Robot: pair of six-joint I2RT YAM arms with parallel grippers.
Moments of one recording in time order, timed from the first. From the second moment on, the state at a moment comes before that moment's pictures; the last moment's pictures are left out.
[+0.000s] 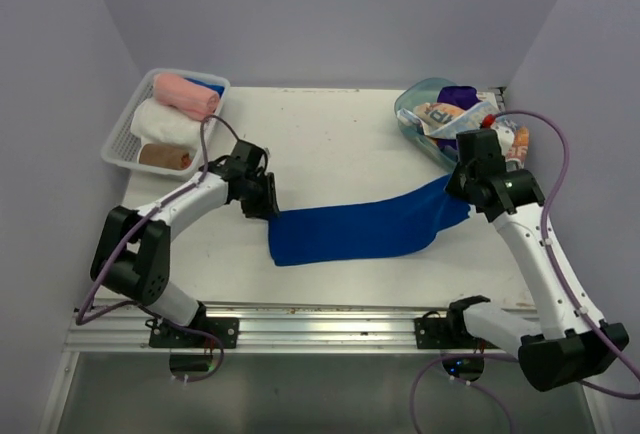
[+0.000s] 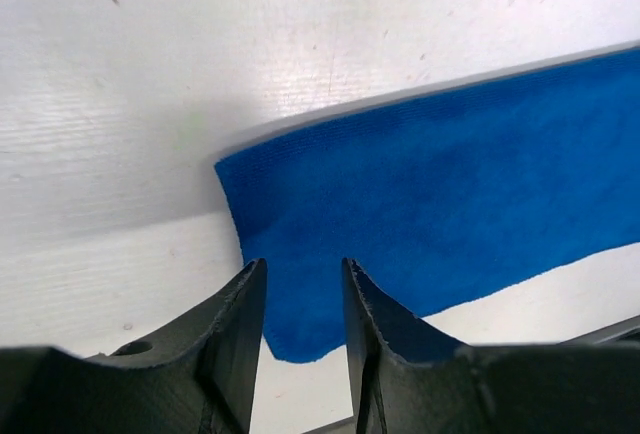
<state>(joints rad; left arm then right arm) -0.40 1.58 0.98 -0.57 0.17 -0.52 0.19 1.07 1.18 -0.99 0.40 0.57</state>
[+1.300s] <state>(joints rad) -0.28 1.64 0.88 -0.52 0.28 -0.51 1.02 1.95 1.74 -0.86 0.33 0.65</state>
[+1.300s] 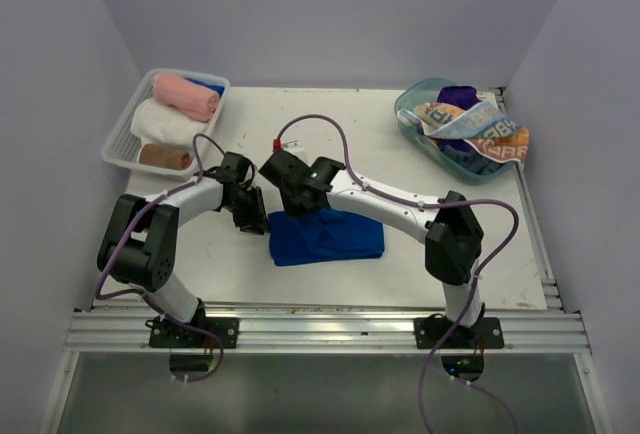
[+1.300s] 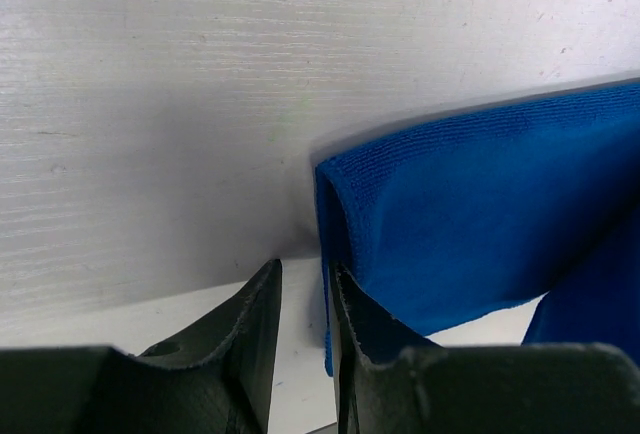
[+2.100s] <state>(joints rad) -0.28 1.64 0.88 -0.51 0.29 -0.52 1.05 2.07 1.82 -0.85 0.27 0.64</state>
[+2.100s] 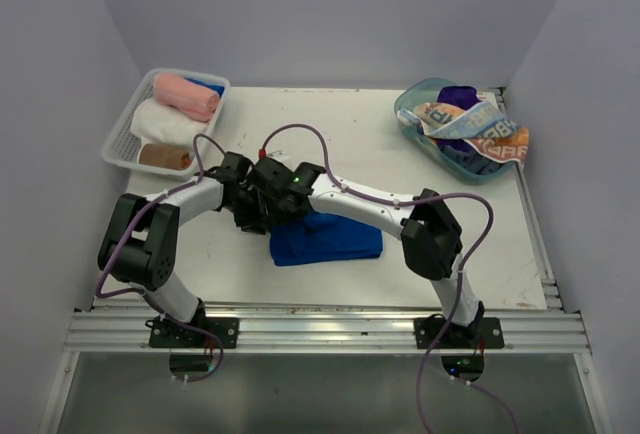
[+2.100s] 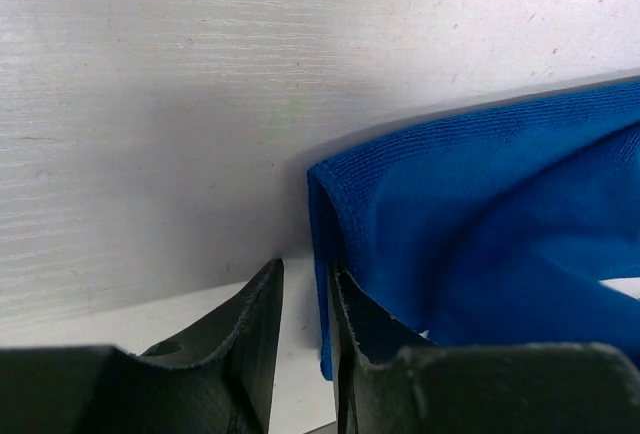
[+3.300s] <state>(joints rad) -0.41 1.76 1.12 -0.57 0.05 -0.49 0.58 1.93 1.36 -0.67 0.16 0.62</state>
